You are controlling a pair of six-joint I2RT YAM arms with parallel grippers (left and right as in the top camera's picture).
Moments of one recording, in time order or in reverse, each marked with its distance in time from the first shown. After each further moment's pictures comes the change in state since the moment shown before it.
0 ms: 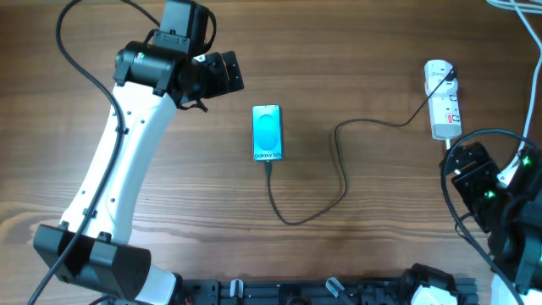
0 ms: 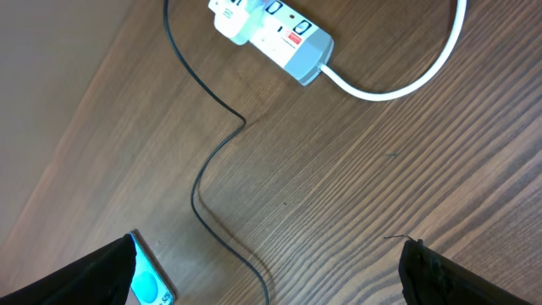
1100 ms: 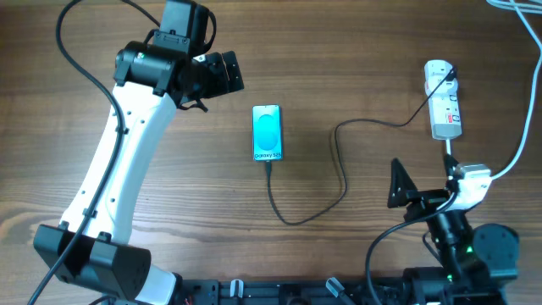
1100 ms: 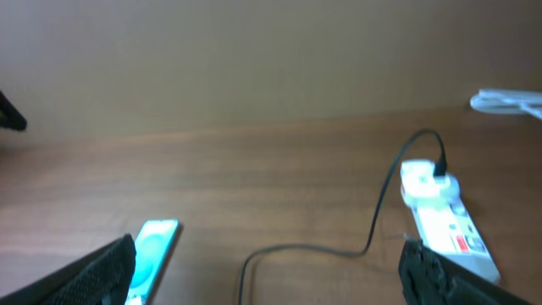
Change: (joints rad) left arm 0.000 0.000 0.000 0.000 0.000 0.000; right arm 0.367 -0.604 -0.583 0.698 -0.026 -0.509
